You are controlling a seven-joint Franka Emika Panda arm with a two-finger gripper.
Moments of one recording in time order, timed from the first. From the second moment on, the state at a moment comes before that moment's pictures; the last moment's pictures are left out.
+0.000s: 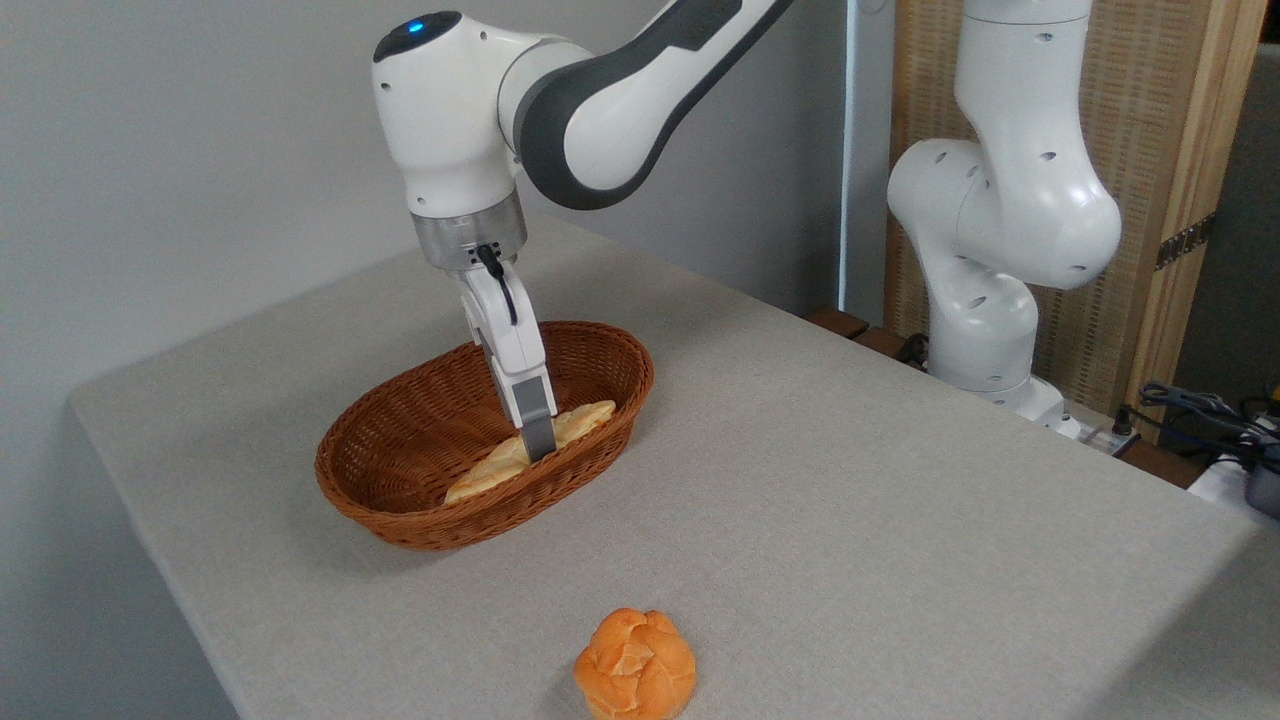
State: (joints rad) arm -0.14 -0.05 -0.17 -2.12 -0.03 2.04 0.79
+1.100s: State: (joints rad) arm -0.14 -0.04 -0.19 -2.16 0.02 2.10 0.79
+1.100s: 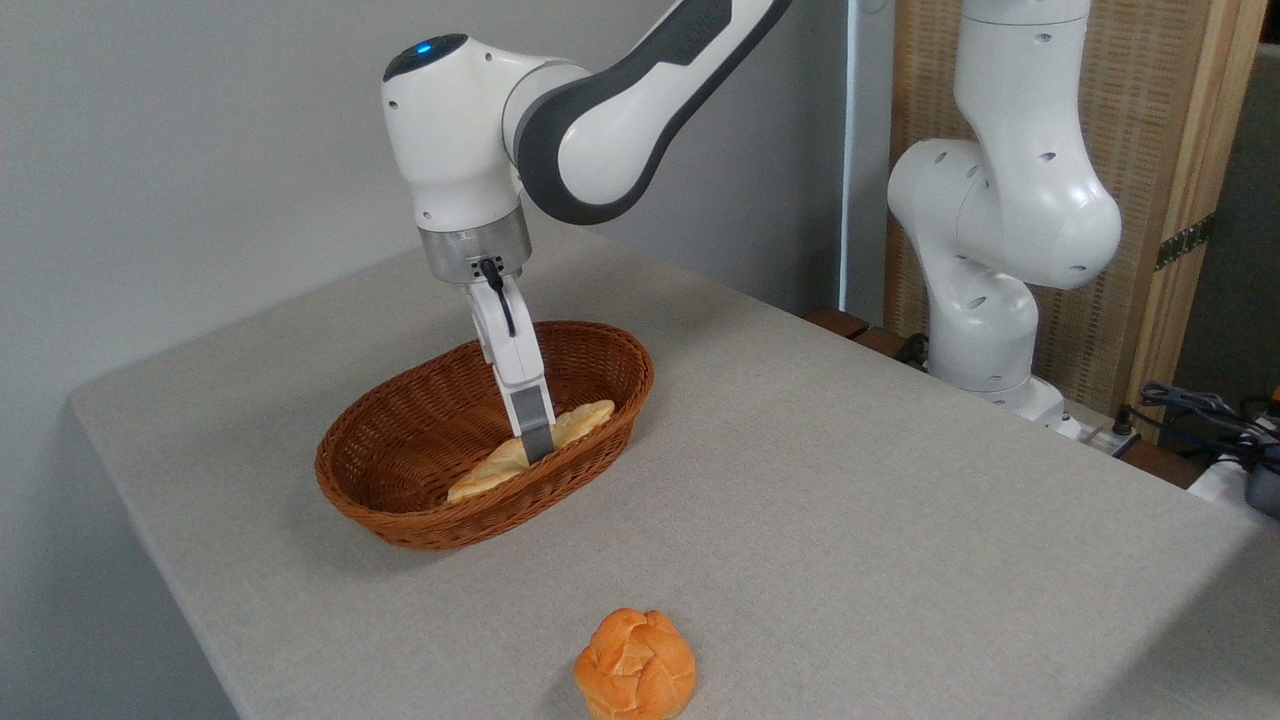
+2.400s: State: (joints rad) arm -0.14 -0.04 -0.21 -2.10 -0.09 2.10 0.65
